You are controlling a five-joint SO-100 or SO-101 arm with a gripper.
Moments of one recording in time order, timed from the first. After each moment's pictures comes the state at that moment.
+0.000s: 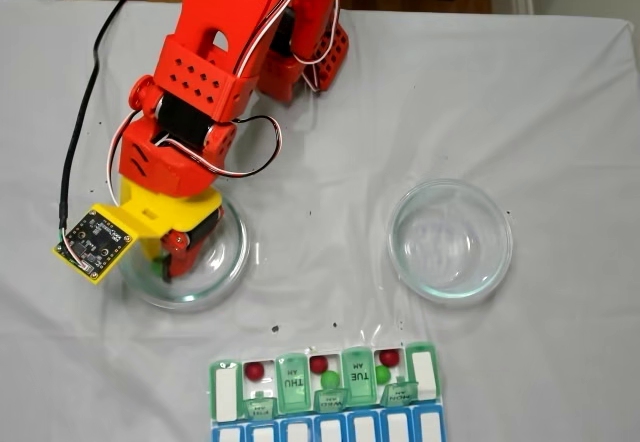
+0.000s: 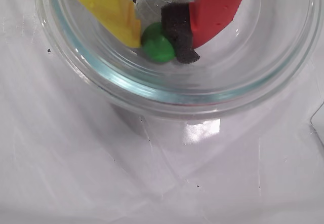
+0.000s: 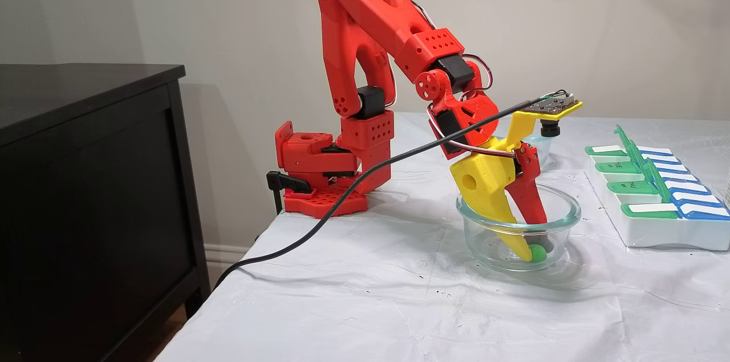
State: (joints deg) arm 31.4 124.6 147.8 15.5 -87.4
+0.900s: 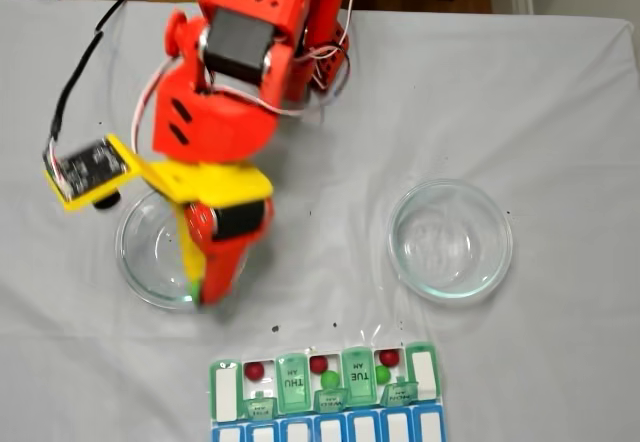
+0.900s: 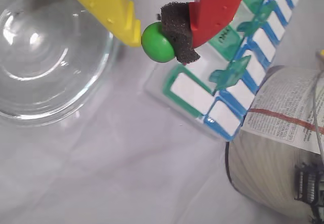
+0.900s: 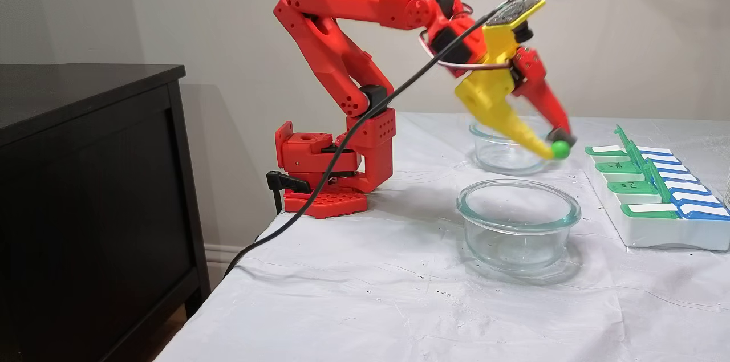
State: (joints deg) arm 14.1 145.4 137.9 33.8 -47.0
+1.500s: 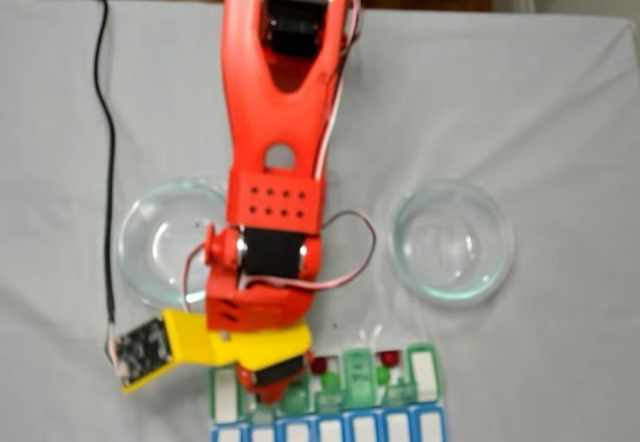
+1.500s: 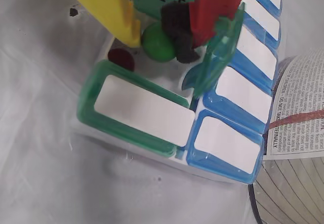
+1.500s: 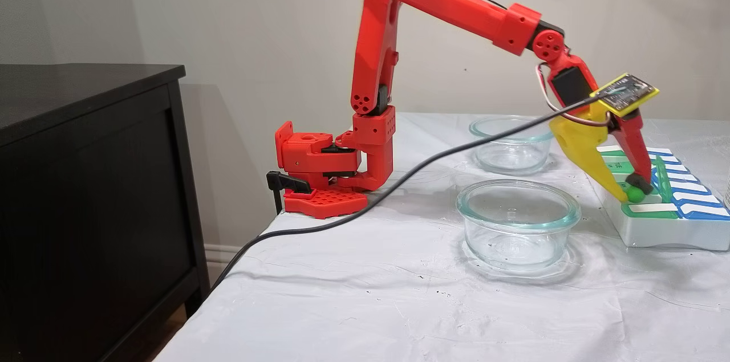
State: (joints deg) arm 5.0 98.6 104.3 32.7 -28.7
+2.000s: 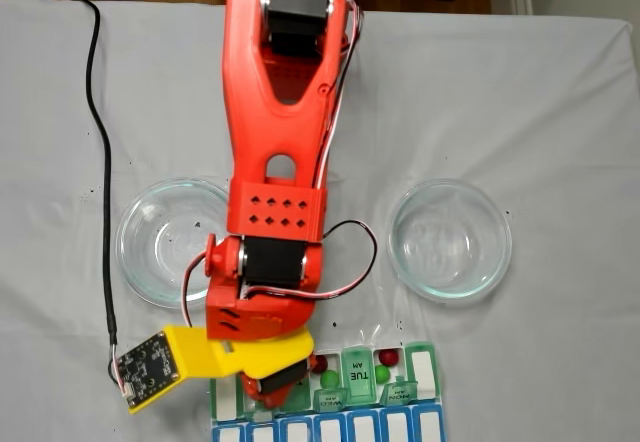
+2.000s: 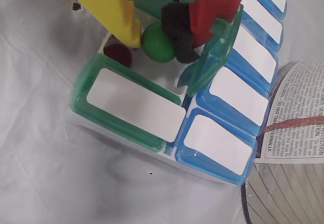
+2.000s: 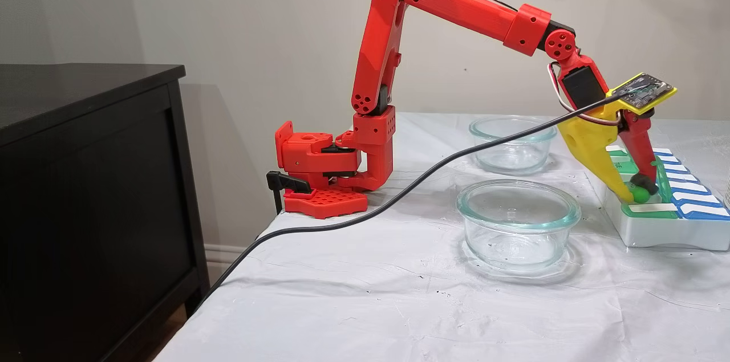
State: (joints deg) arm 5.6 98.5 102.5 33.6 -33.8
